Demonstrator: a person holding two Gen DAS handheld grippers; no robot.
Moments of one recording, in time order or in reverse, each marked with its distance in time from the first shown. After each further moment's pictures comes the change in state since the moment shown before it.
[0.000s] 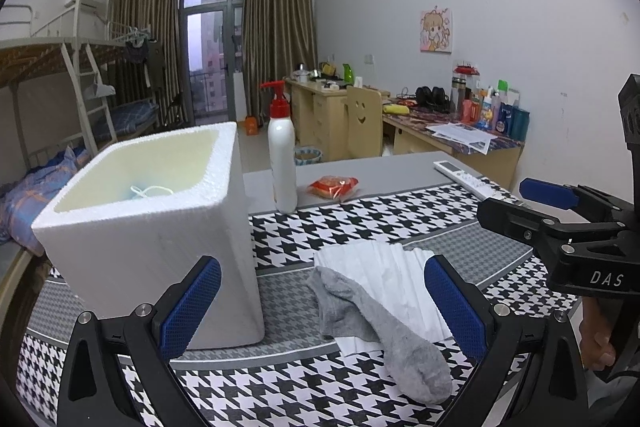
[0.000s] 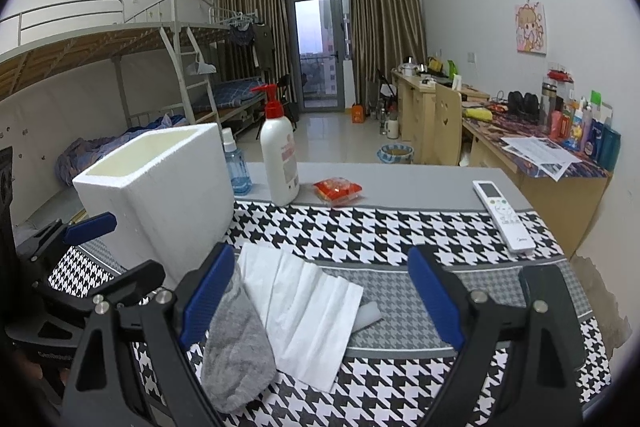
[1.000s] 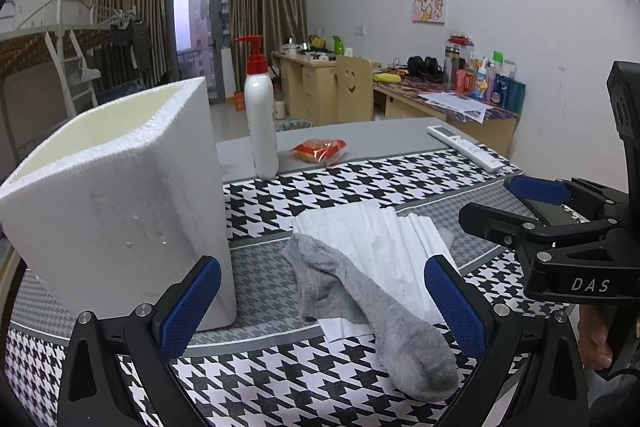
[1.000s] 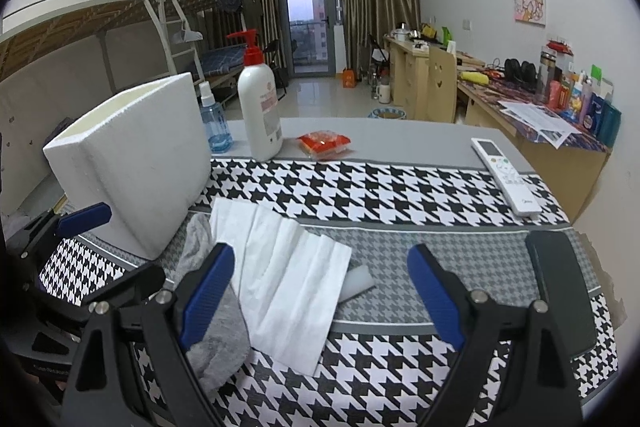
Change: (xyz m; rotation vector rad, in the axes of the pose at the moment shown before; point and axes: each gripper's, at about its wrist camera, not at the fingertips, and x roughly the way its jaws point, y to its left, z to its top) left arm 0.036 -0.012 -0.015 0.020 0.102 -0.028; right arm 0.032 -0.011 -0.020 0.019 0.136 -0.033
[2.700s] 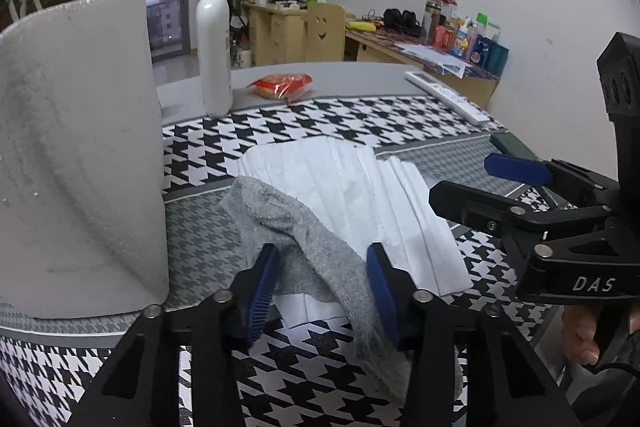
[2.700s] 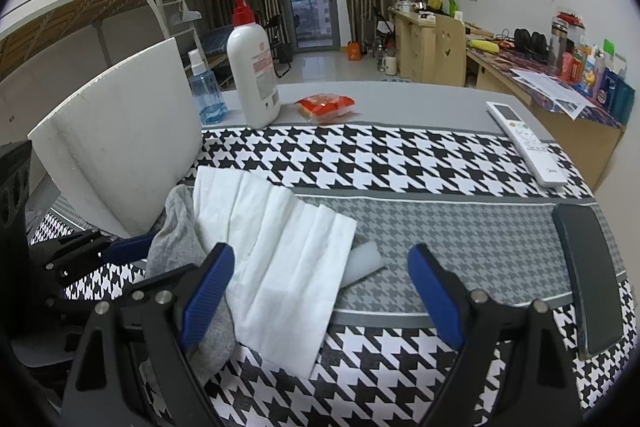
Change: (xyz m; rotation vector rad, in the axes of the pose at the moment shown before) left arm 0.047 -0.006 -0.017 -0.016 0.200 -0.141; right arm 0.032 -0.006 -0.010 0.021 0.095 0.041
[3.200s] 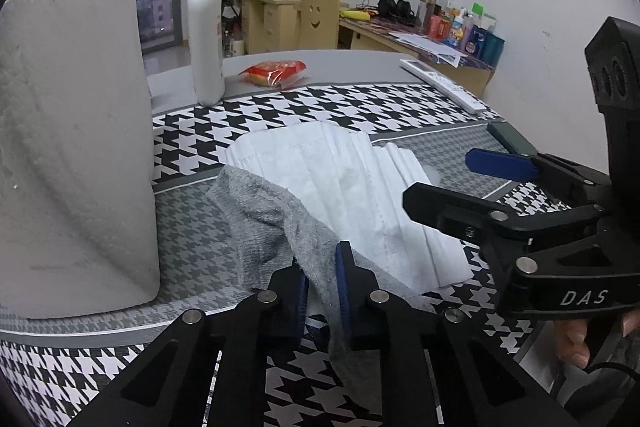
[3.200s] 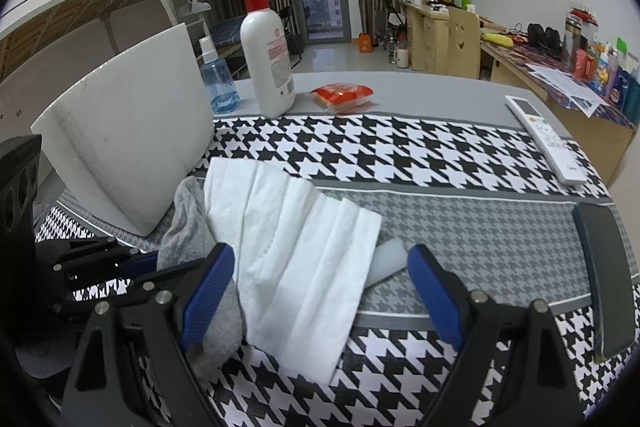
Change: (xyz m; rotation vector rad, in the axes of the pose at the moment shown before) left arm 0.001 0.002 -0.002 0.004 0.029 -0.032; right arm 0.012 0.008 0.001 -0.002 0.027 0.044
